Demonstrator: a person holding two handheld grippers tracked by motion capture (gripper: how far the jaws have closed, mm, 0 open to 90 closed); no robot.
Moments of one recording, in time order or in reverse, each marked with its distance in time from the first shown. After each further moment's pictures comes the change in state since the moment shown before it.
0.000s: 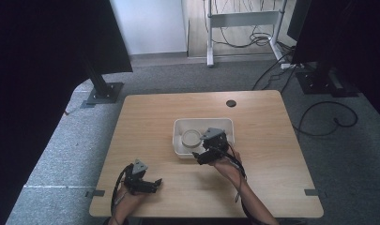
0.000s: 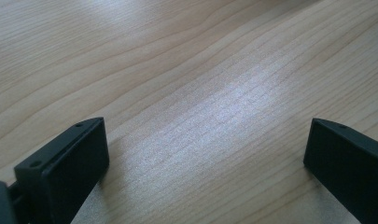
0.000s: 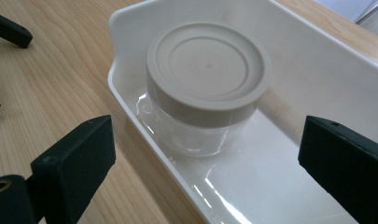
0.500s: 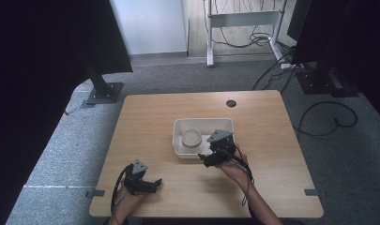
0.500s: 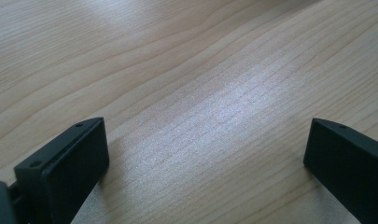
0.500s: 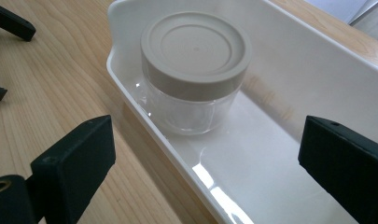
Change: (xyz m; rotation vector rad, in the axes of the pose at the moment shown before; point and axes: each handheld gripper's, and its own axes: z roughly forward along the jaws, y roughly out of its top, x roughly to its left) left arm 0.000 0.000 0.000 -0.001 0.000 -0.001; right arm -0.006 -0.013 -0.020 -0.014 -0.009 0.004
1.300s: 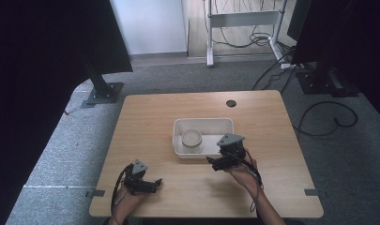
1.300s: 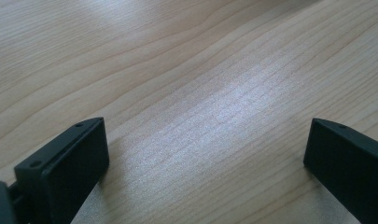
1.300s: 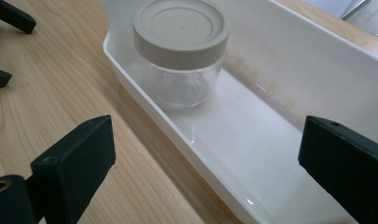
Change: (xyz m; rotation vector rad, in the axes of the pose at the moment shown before) left arm 0.000 0.000 0.000 0.001 0.000 0.000; right arm -0.006 -0.020 -0.024 -0.013 -0.015 0.028
